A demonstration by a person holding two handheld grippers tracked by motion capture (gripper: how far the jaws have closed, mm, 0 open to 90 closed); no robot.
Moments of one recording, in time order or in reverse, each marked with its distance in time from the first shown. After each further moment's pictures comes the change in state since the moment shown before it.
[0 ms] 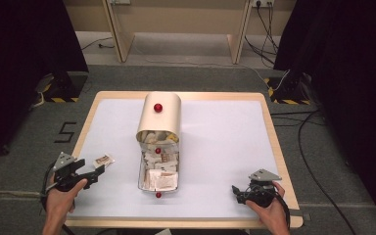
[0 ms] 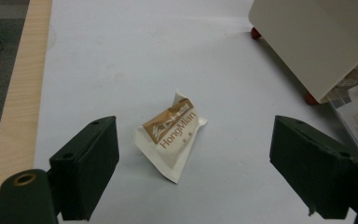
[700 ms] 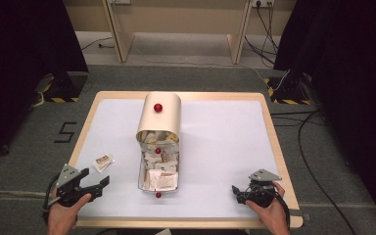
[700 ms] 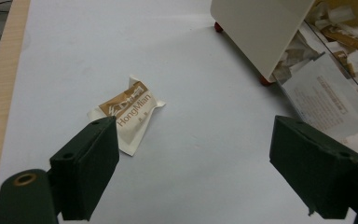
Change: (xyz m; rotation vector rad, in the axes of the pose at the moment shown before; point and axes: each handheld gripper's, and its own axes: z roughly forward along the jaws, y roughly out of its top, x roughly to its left) left arm -0.034 -0.019 -0.024 -0.029 -0.028 0.067; right arm 0.000 0.000 0.000 -0.002 0.000 -0.001
